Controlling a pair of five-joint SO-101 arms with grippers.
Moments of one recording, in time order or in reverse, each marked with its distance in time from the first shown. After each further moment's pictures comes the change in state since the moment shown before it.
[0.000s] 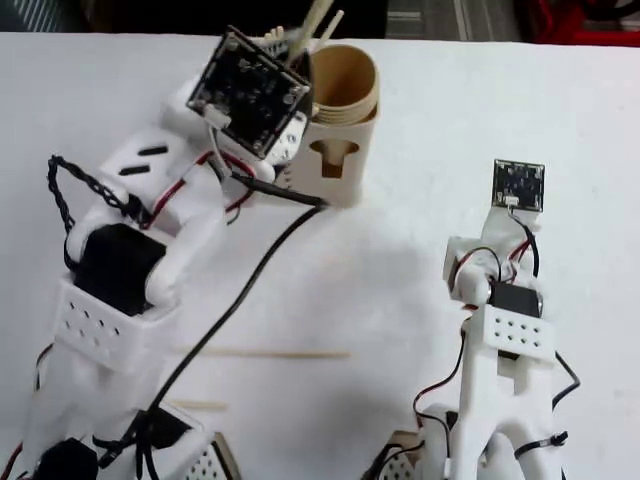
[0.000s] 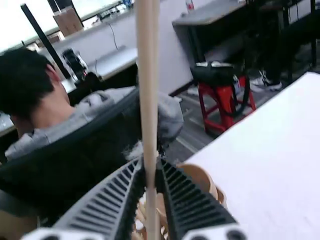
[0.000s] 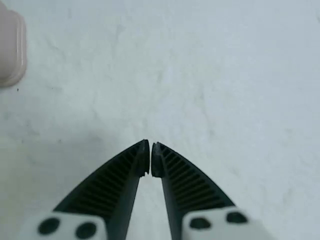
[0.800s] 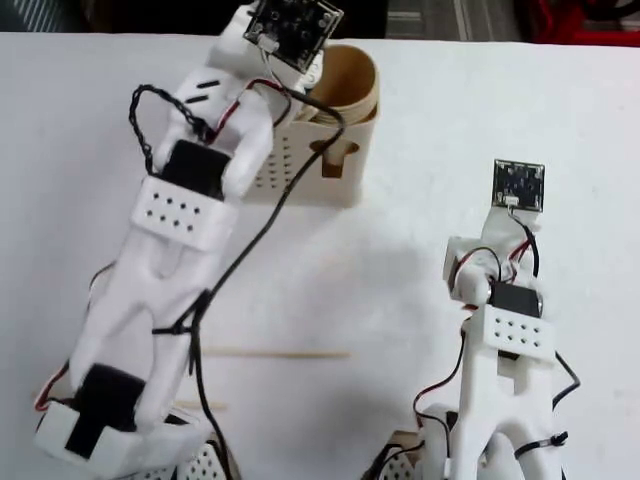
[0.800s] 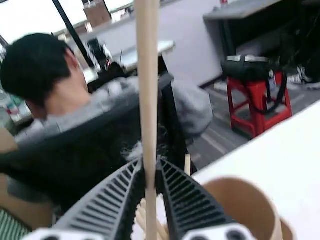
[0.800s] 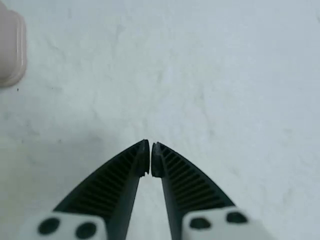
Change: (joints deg) left arm -7.2 23.6 -0.5 -18.9 0.3; right arm 0.0 0.0 0.0 0.0 0.0
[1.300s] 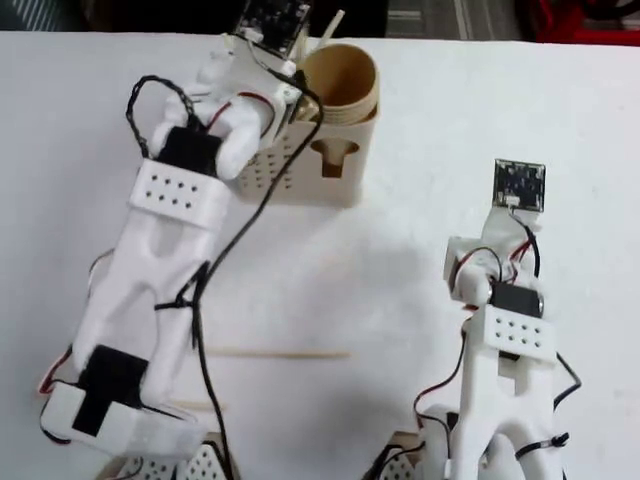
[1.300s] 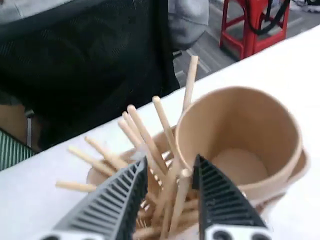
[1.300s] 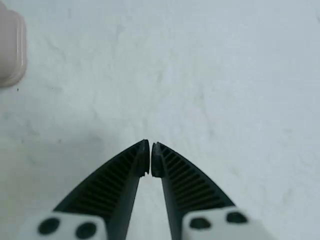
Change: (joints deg) left arm -3.9 4.5 -1.9 17.8 6.2; right arm 0.0 0.0 0.0 0.0 0.0
